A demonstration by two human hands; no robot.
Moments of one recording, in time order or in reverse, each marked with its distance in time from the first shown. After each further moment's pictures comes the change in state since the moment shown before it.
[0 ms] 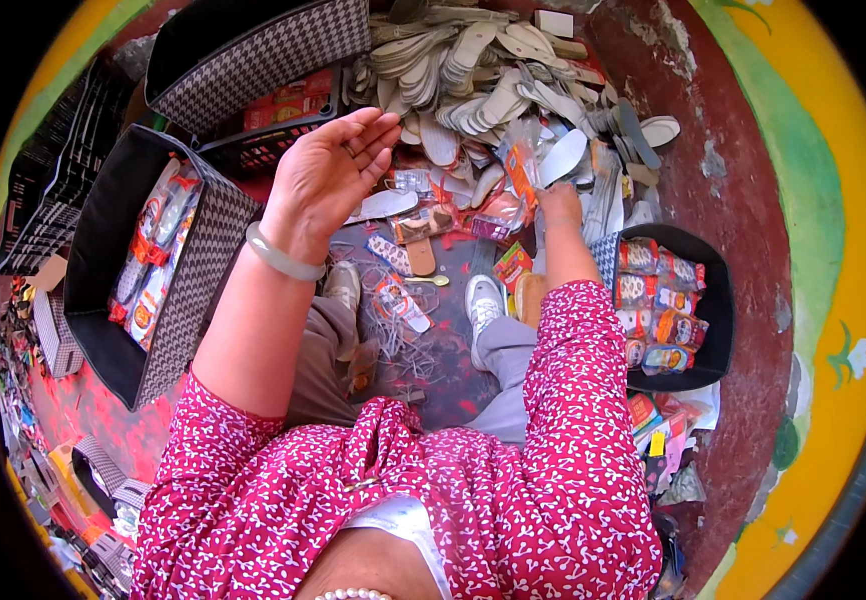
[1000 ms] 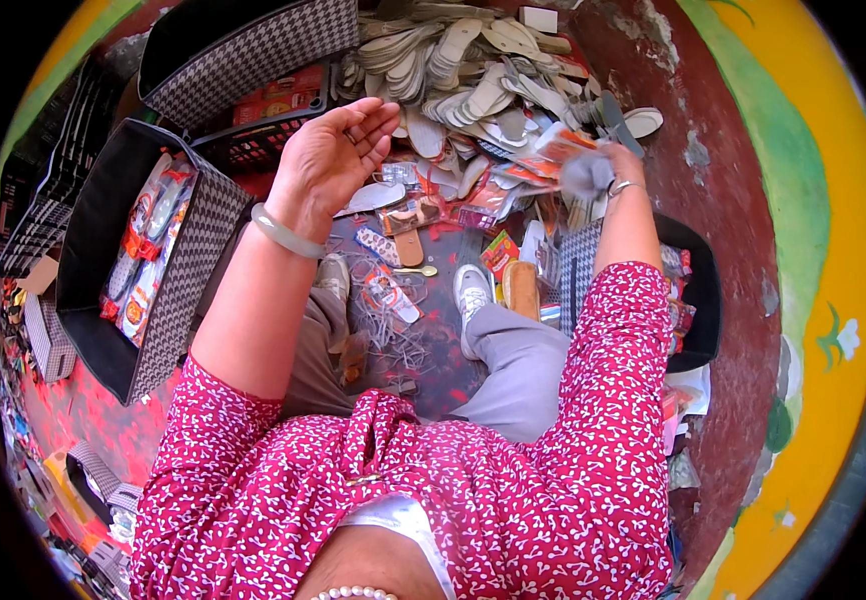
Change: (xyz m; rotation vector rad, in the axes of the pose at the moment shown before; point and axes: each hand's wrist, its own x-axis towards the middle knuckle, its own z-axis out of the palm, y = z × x) left_hand 0.006 -0.009 -0.001 0.036 -0.023 0.003; right_hand 0.073 0.051 -0.117 0.952 -0.176 0.208
